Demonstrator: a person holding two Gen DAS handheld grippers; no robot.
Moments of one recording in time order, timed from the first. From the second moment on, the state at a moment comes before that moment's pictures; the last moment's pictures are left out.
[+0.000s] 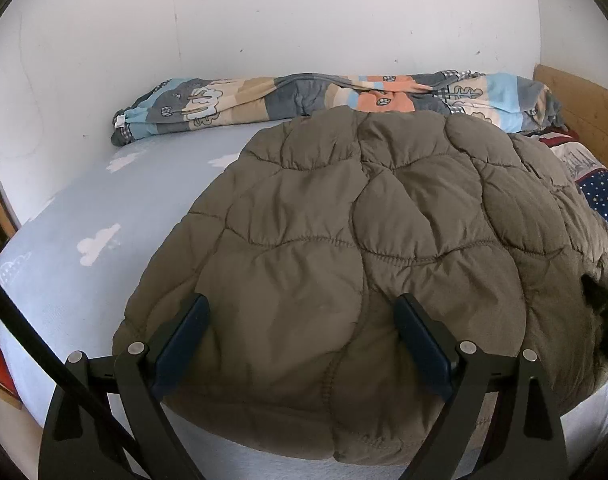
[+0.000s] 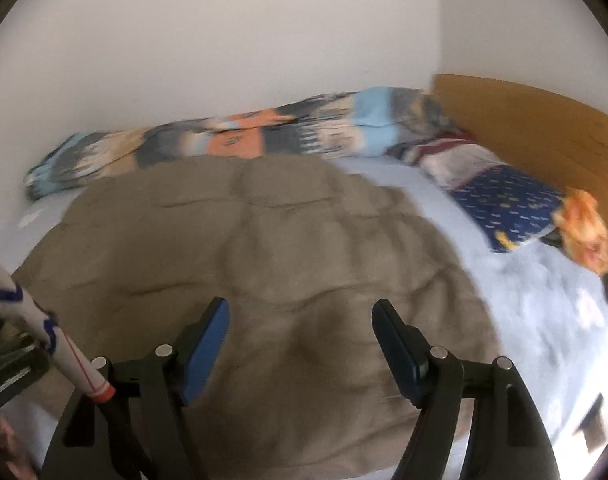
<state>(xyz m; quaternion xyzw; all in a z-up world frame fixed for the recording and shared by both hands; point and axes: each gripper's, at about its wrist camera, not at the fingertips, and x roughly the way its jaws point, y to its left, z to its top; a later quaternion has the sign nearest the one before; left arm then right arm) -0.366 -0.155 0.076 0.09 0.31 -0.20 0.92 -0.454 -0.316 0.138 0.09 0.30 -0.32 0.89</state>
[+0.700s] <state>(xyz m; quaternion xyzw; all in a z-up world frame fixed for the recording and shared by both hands) -0.403 -0.152 0.090 0.12 0.28 -0.21 0.93 -0.485 -0.294 0.164 0.10 0.28 -0.32 0.90</state>
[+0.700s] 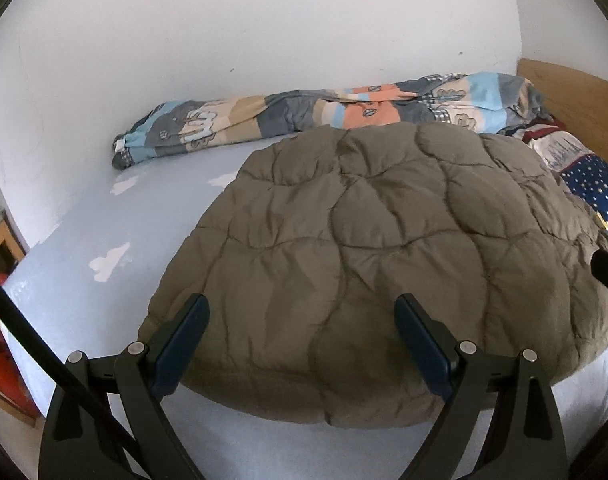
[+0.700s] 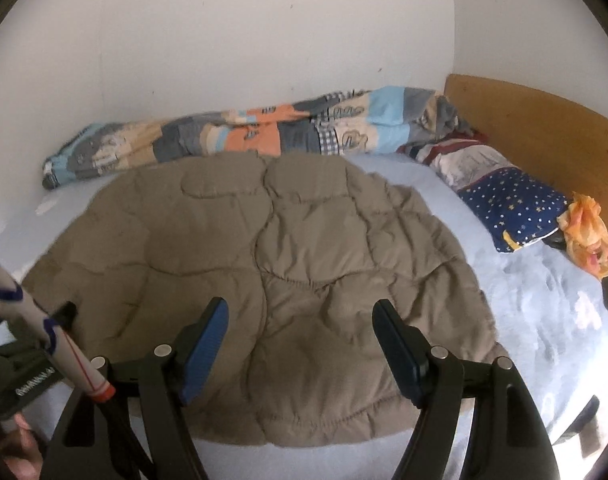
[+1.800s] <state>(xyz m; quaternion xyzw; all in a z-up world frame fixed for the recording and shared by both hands) -0.382 -0.155 0.074 0.11 0.32 -0.22 0.91 -0.467 -0.335 0.114 0.17 0.36 -0.33 0.85</state>
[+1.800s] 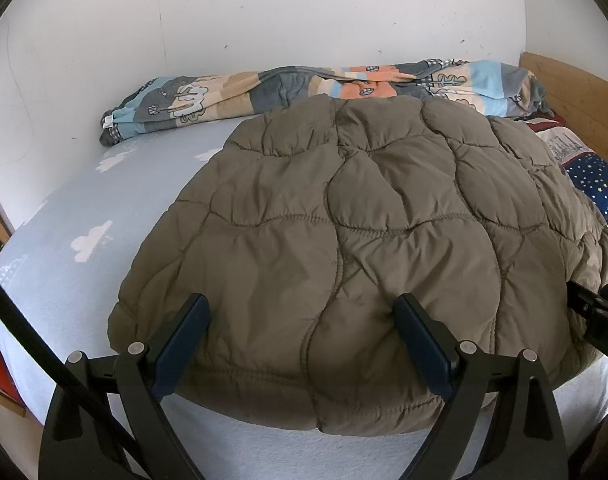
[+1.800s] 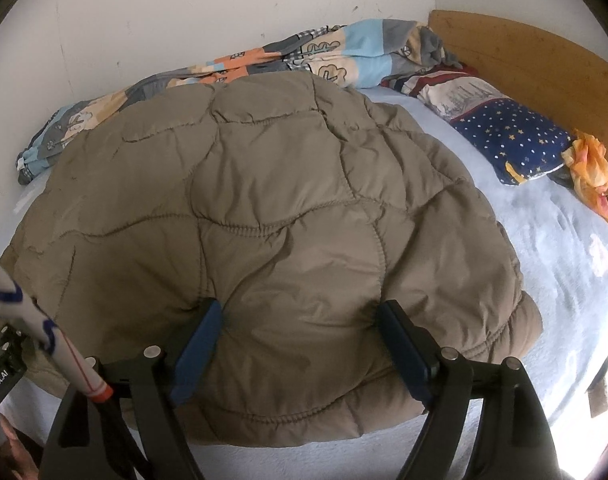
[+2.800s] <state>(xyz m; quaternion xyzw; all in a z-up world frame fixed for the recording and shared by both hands) -0.394 -0.148 0.081 0.12 0.31 -0.21 0.92 -0.488 -0.333 0.124 0.17 0.36 -0.34 0.85</state>
